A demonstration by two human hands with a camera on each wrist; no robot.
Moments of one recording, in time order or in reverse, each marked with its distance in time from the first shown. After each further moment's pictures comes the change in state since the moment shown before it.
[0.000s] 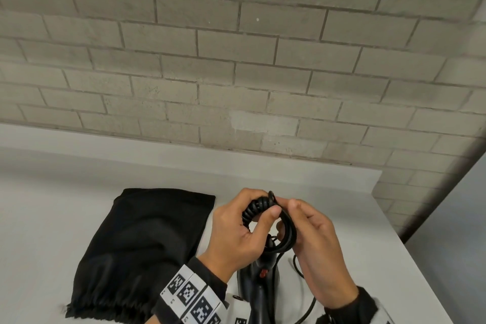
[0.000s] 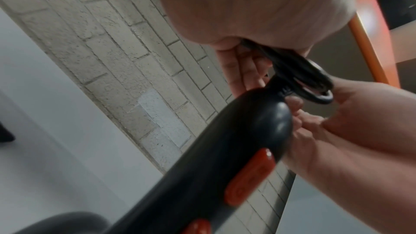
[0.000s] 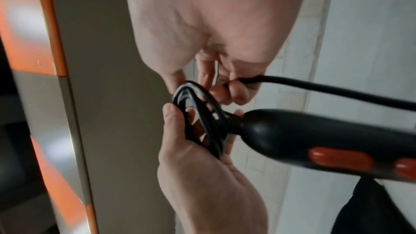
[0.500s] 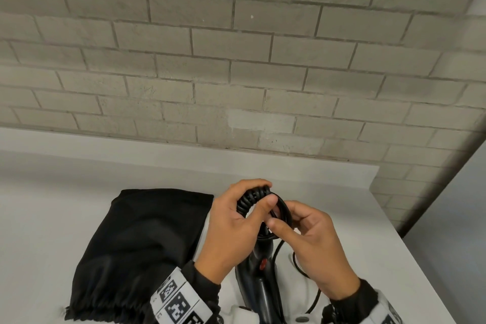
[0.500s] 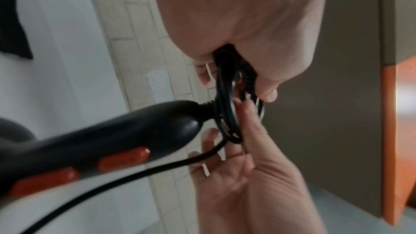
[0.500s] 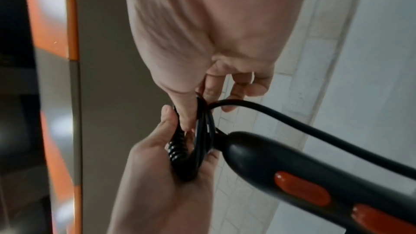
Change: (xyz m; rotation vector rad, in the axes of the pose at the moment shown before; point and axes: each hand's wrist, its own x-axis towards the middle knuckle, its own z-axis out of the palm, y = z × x) left_hand 0.007 0.012 -0.004 -0.048 0.005 -0.342; right_hand 0.003 0.003 -0.011 -0.380 -0.092 -0.136
